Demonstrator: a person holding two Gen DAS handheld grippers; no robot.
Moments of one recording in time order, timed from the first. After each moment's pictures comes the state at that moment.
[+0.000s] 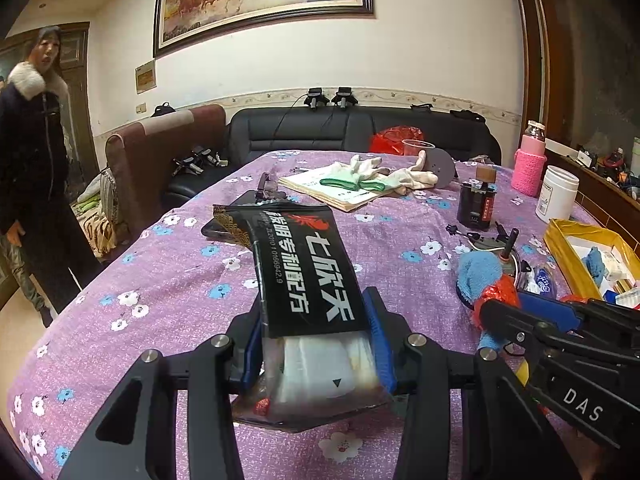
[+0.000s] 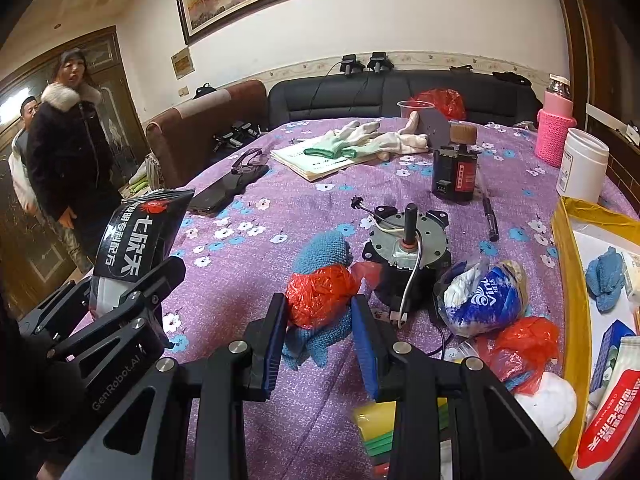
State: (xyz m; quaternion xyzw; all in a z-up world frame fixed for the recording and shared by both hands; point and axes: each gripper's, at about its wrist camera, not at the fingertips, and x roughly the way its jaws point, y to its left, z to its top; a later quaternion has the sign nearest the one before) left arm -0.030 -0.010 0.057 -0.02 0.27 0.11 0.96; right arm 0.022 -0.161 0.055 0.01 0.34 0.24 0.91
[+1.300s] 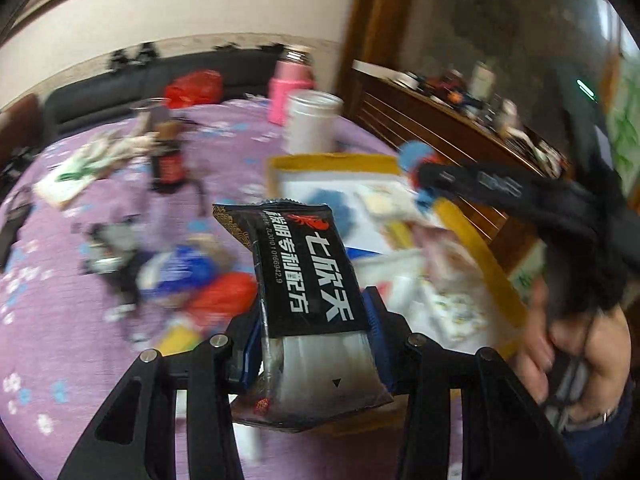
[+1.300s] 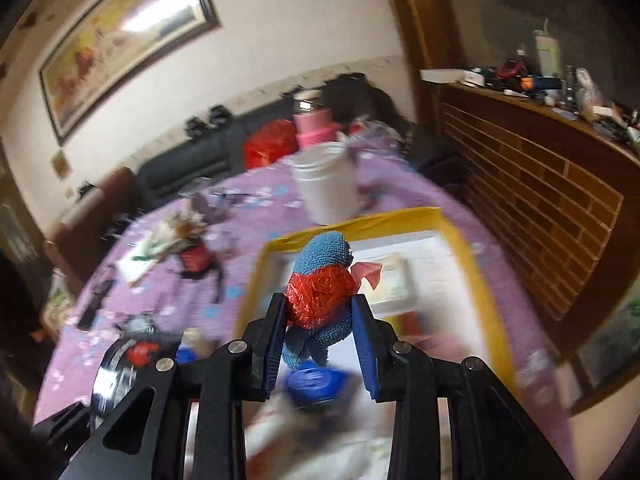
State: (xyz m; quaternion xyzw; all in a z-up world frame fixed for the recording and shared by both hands) left arm -0.007 -0.259 0.081 0.00 0.38 -0.22 0.90; right arm 0.042 -0.449 0.111 0.12 0.34 0.01 0.93
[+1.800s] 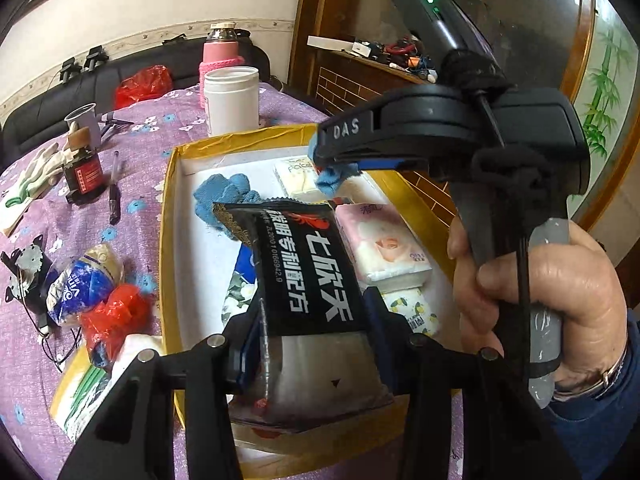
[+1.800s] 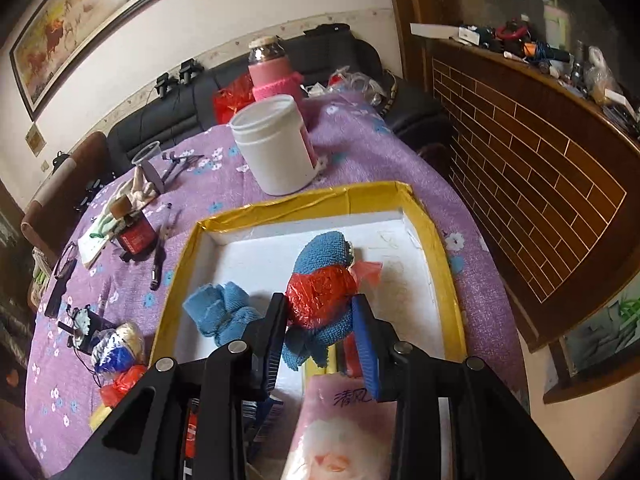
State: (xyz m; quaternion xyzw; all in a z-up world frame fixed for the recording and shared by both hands) left arm 0.001 -0.331 0.063 0.03 0.40 -0.26 0.88; right arm 0.094 -0.482 0.079 0.12 0.42 0.01 0.90
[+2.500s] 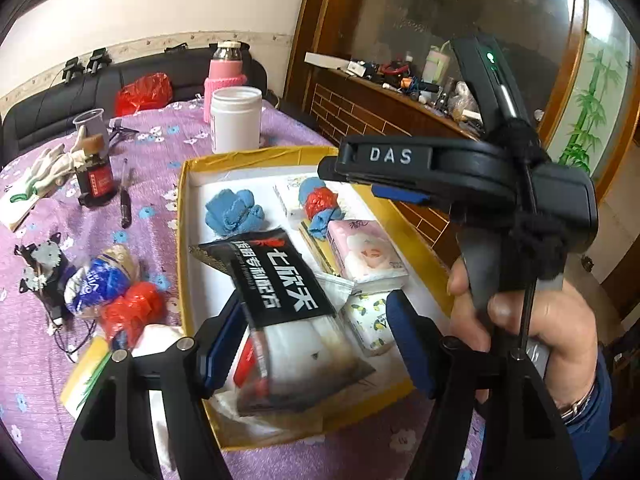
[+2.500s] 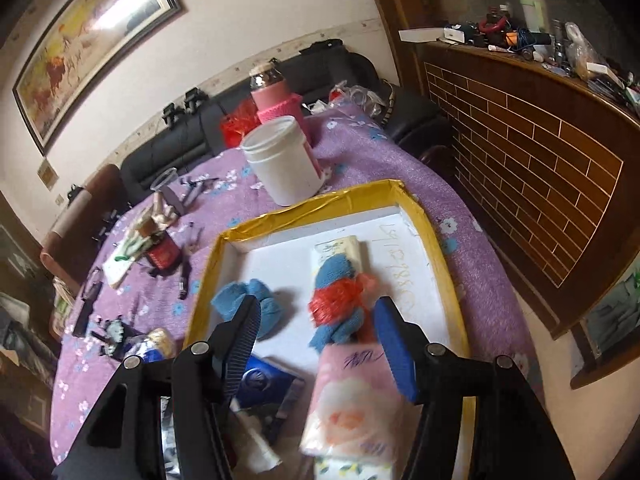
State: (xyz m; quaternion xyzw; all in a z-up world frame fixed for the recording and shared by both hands) left arm -0.019 -0.306 0.088 0.00 0.38 -0.28 0.88; right arm 0.050 -0.483 0.097 0.18 0.37 0.03 0.91
